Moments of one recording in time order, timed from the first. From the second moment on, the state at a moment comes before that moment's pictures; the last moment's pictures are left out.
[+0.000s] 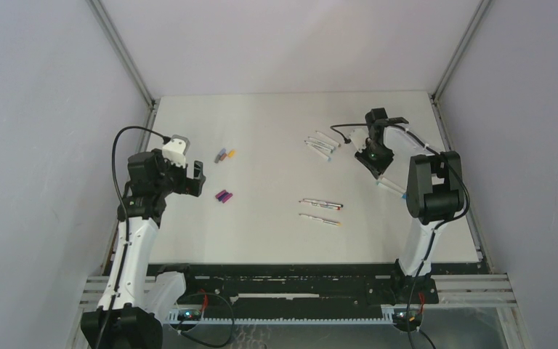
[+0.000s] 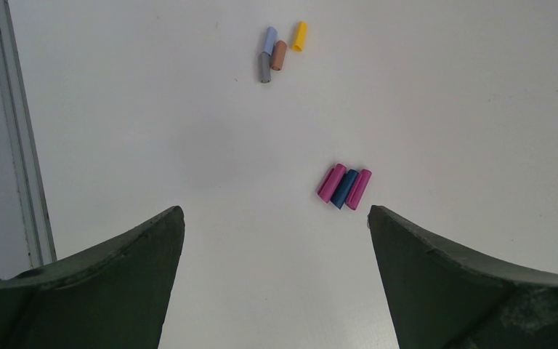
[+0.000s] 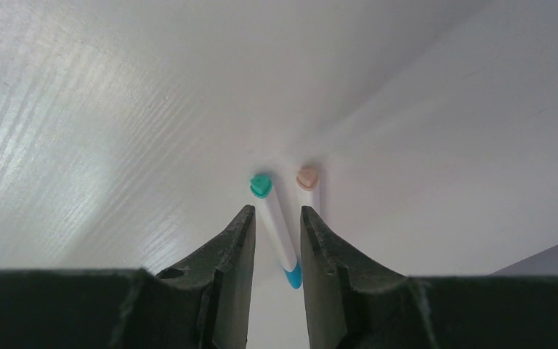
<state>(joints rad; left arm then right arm) 0.11 0.88 0.77 -0.43 0.32 0.26 0.12 1.92 1.43 -0.92 0.02 -0.66</state>
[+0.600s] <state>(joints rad) 0.11 0.88 0.77 -0.43 0.32 0.26 0.10 1.96 1.40 -0.95 0.02 -0.68</state>
